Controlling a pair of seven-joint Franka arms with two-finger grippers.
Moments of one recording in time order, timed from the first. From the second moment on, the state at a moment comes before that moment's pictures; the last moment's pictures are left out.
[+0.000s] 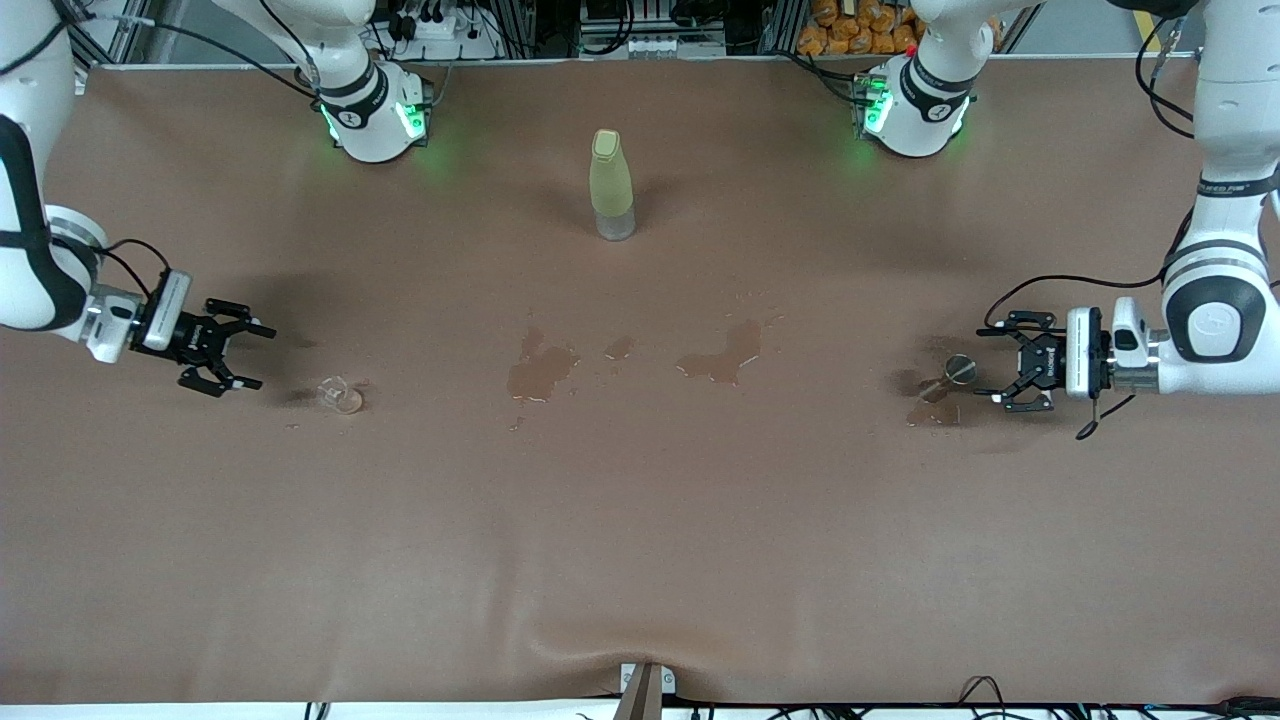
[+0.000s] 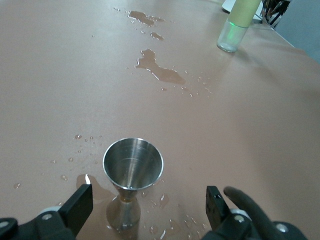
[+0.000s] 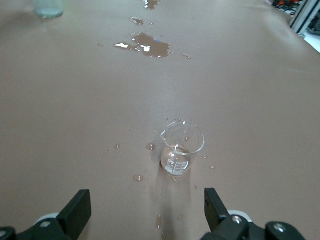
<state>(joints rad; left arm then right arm) 0.25 0.57 0.04 -1.85 -0.78 1.73 2.29 -0.18 0.47 -0.30 -2.09 1.00 1.88 -2.75</state>
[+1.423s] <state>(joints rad) 0.24 0.68 0.04 -1.85 -0.93 1.79 2.42 -0.19 0.71 -0.26 -2.04 1.36 1.74 -2.82</state>
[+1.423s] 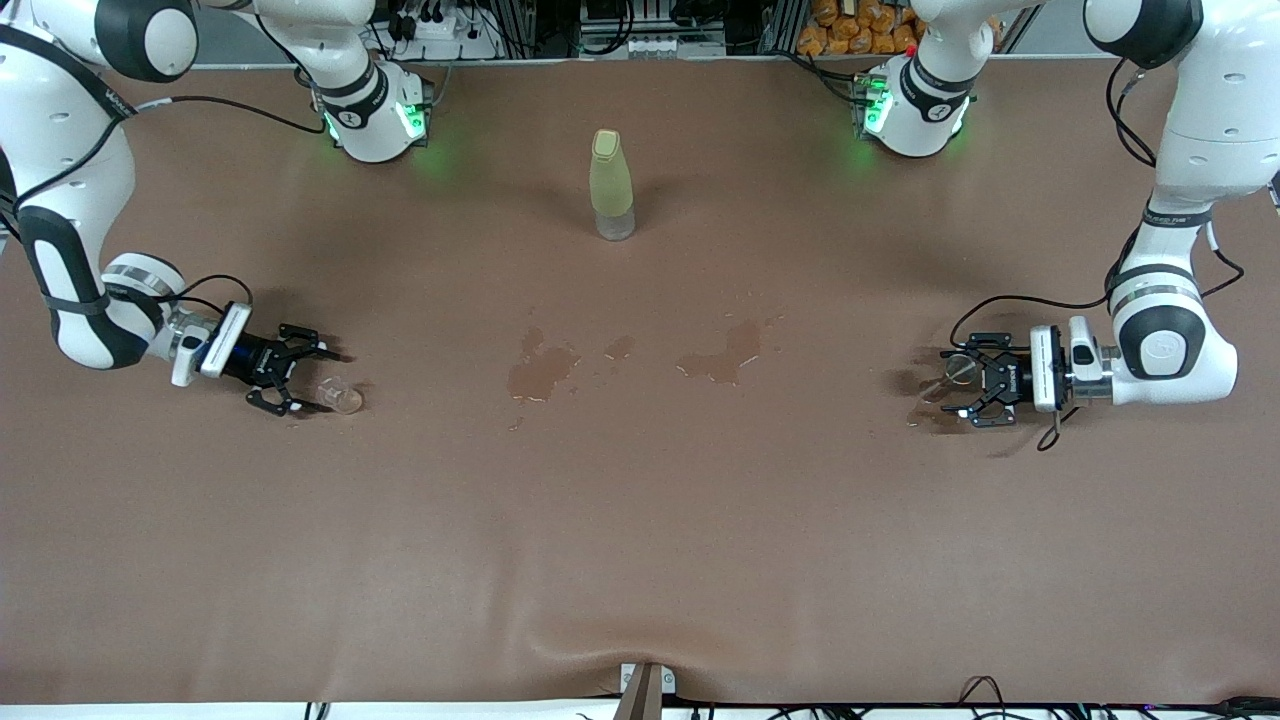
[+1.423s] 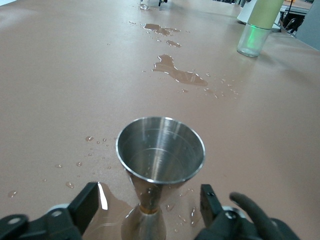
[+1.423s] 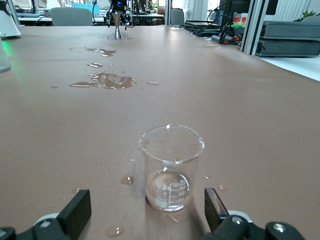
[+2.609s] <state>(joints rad) 0.24 0.68 0.00 -1.78 -0.93 1.79 2.42 -0.19 0.78 -0.18 -2.01 1.47 1.74 -2.83</state>
